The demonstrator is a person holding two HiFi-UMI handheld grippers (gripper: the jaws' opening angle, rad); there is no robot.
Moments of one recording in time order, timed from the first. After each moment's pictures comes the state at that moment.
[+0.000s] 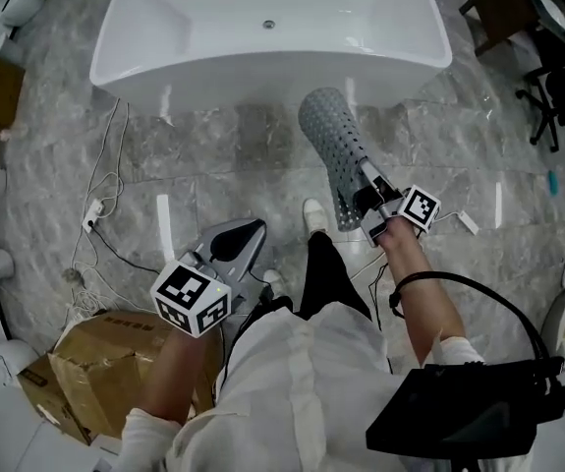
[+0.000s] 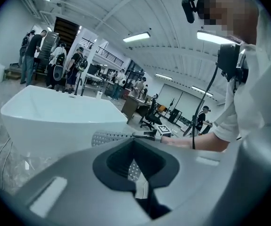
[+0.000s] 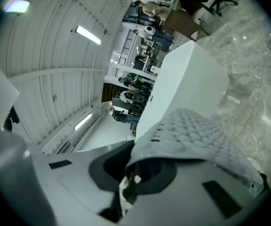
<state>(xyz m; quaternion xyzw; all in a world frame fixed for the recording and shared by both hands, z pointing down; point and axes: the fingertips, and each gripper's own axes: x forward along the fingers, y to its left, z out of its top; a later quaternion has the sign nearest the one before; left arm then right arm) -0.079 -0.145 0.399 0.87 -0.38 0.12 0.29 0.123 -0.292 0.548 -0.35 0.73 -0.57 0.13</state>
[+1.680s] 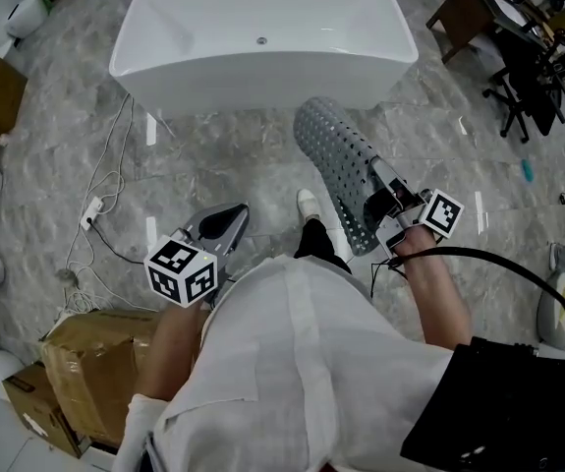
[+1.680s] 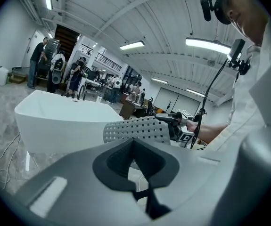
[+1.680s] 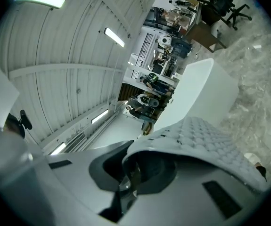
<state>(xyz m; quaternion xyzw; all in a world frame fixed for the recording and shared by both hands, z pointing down) -0.132 0.020 0.352 0.88 -0.39 0.10 0.27 0.106 -0.095 0.343 -0.31 0.79 -0.50 0.16</state>
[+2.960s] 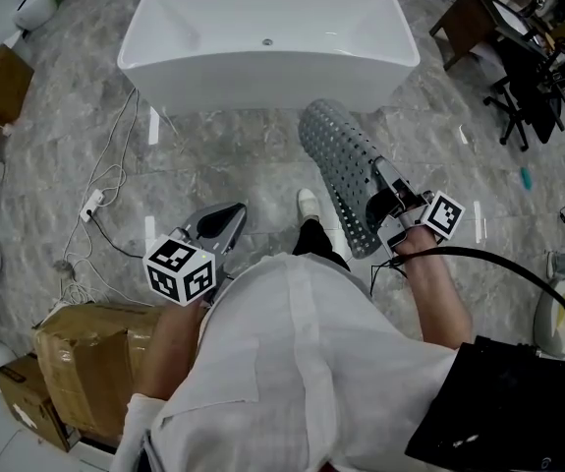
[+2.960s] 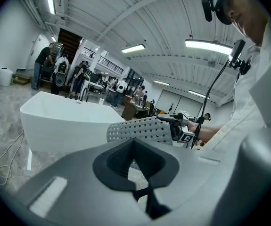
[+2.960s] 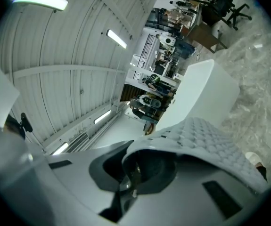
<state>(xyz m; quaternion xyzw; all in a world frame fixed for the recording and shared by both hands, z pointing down) -0.142 0.041 0.349 0.87 -0.41 0.09 0.27 0.108 -0.082 0.337 -0.31 0.79 -0.49 0.17</state>
